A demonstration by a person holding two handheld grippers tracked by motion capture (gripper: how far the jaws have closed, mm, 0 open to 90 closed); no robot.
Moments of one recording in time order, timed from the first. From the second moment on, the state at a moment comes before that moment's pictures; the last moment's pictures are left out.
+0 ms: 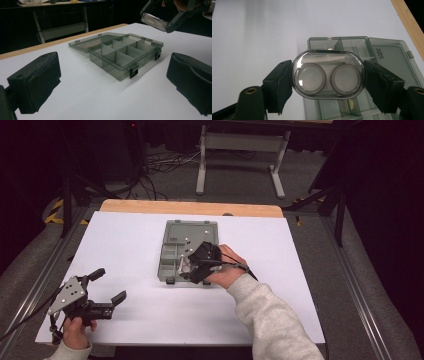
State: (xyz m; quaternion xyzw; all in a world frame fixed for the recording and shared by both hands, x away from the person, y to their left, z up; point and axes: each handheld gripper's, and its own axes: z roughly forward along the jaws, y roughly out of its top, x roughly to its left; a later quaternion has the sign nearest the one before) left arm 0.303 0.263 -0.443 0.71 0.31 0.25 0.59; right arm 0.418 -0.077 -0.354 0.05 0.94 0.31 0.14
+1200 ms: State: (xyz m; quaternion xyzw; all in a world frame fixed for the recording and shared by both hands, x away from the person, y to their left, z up) left arm 0.304 0.264 -0.444 0.71 0.31 0.25 0.59; right arm 0.456 -0.060 -0.382 0.06 0.94 0.29 0.15
